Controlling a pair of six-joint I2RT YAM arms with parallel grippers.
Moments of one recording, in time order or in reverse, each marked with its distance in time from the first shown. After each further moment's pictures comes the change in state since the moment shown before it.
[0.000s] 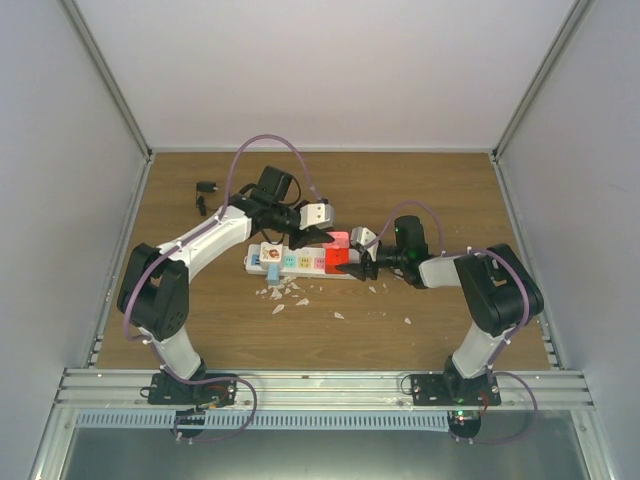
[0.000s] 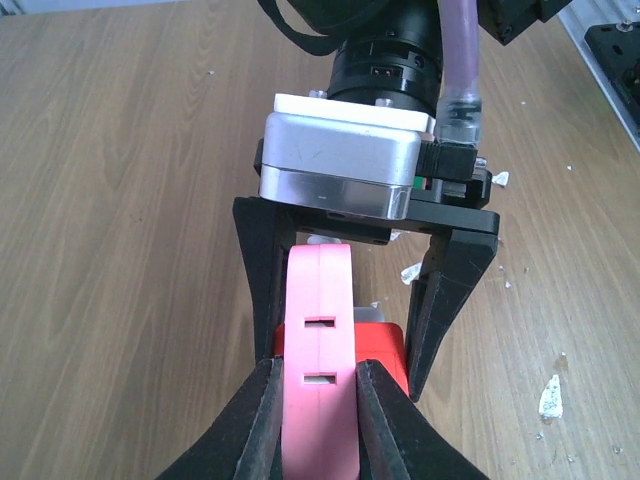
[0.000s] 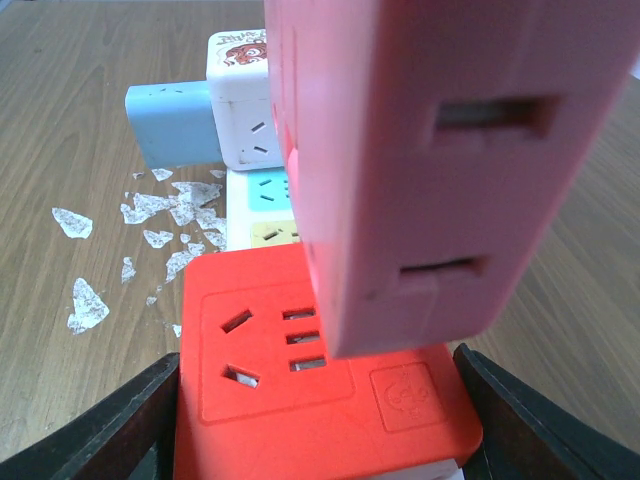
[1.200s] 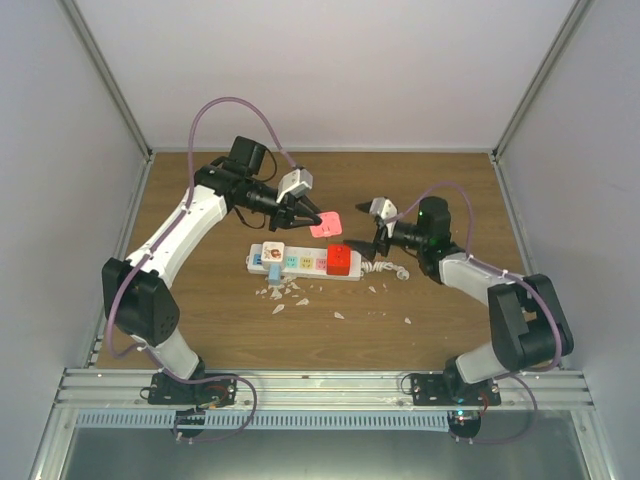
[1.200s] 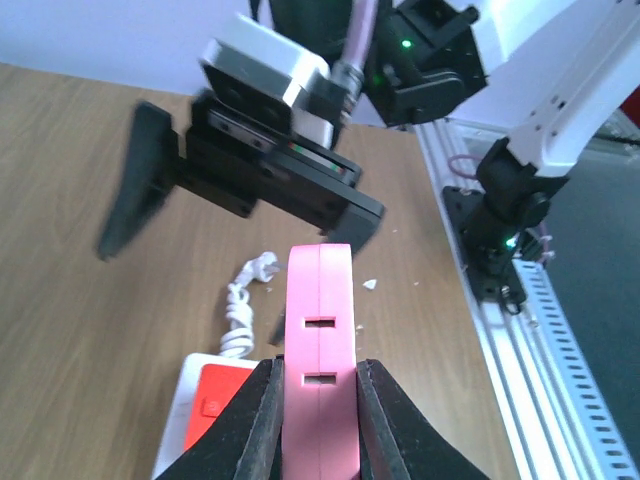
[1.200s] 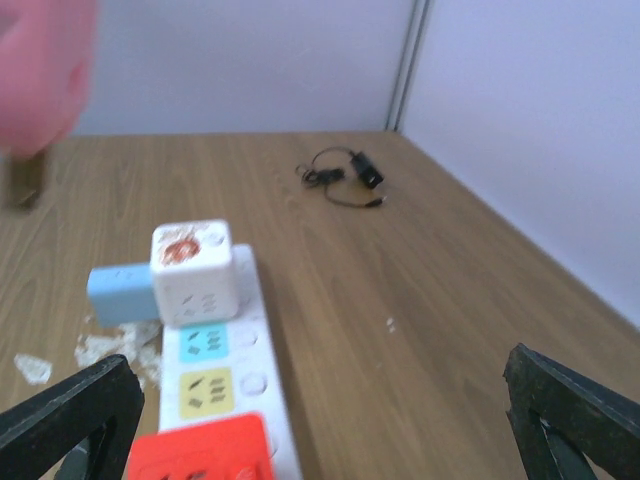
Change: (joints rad) left arm 0.113 -0.063 0.256 -0.386 0.257 -0.123; right arm -0.067 -0.256 0.028 -0.016 -0.010 0.158
